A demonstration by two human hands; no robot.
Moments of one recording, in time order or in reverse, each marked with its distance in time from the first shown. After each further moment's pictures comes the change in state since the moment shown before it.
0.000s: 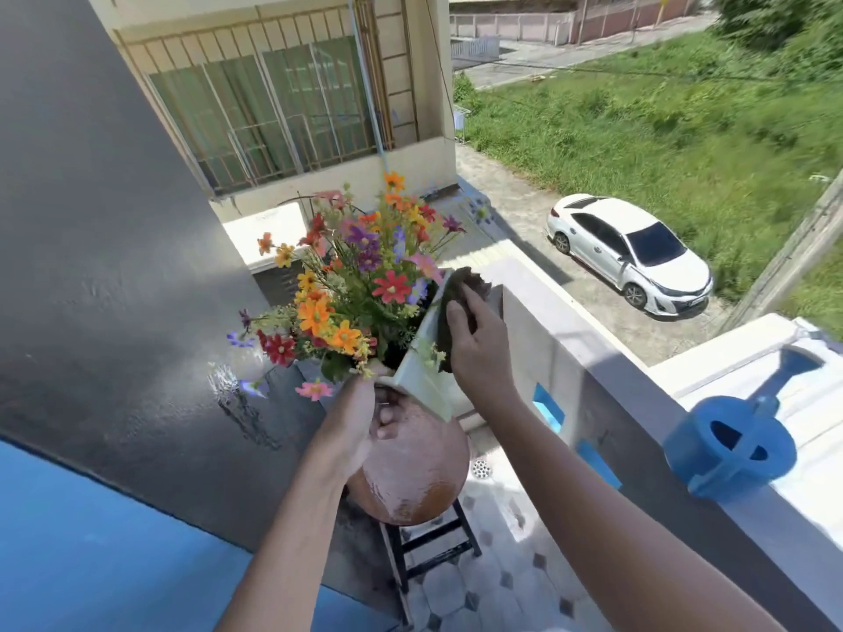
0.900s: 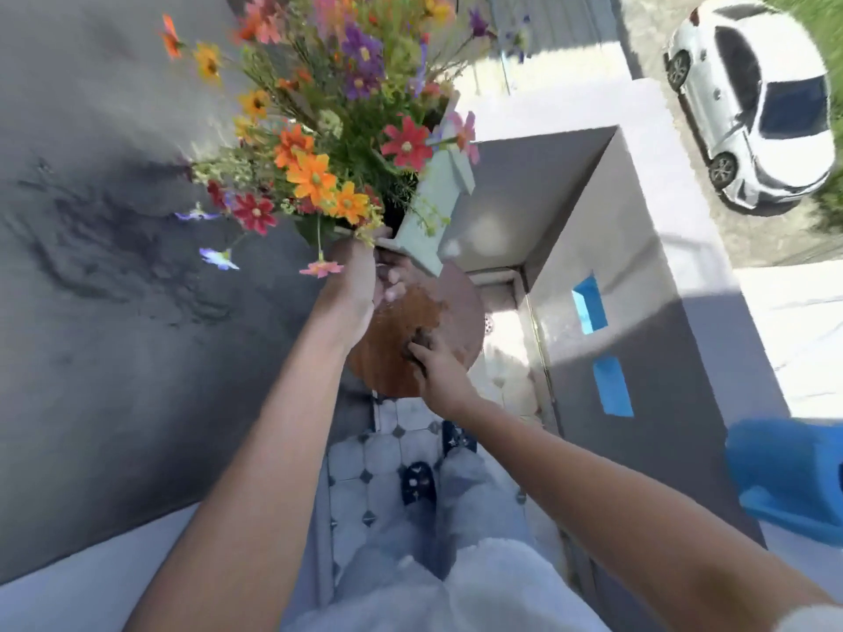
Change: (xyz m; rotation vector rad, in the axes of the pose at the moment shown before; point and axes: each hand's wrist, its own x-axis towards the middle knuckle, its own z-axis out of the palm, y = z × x) left_hand 0.160 -0.064 -0.052 -0.203 0.290 0.025; right_hand -0.089 0.272 0.075 -0.587 -1.048 0.185
